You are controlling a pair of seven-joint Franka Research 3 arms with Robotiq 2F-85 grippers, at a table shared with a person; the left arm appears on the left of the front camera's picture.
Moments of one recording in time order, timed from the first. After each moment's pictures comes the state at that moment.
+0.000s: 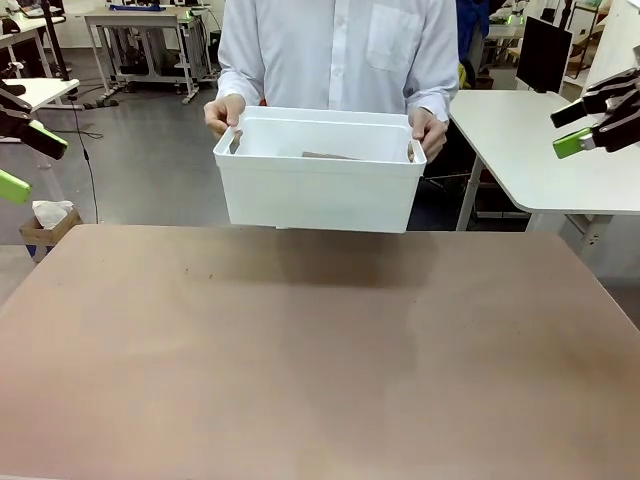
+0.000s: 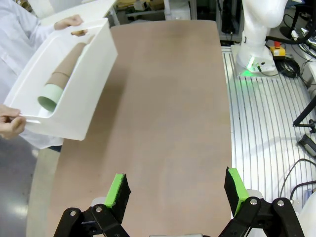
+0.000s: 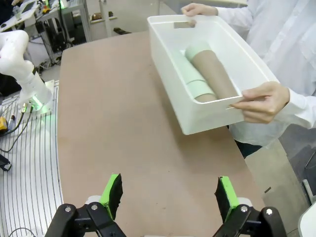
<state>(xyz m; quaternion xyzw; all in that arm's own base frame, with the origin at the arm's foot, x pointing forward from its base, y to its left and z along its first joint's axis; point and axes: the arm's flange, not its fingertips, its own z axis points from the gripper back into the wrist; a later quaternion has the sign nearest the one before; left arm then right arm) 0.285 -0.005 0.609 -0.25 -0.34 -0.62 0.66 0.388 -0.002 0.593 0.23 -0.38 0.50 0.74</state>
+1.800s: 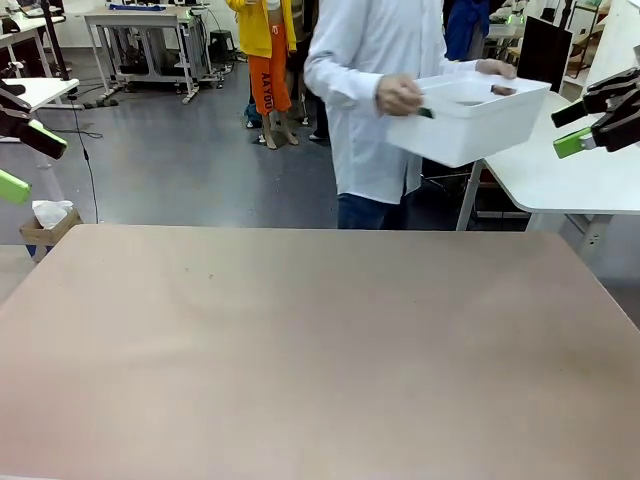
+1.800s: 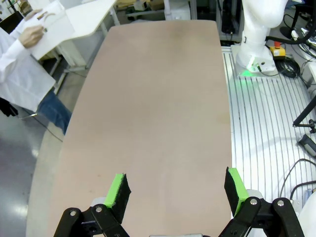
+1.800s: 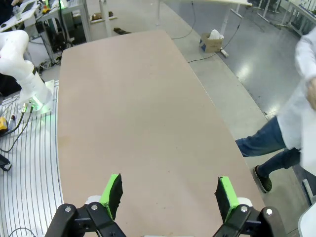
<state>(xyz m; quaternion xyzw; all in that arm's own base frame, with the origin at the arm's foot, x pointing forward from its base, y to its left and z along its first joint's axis) 0.285 -0.005 0.609 -0.25 -0.34 -0.62 0.66 0.388 -0.003 0.593 0.23 -0.38 0.50 0.74</state>
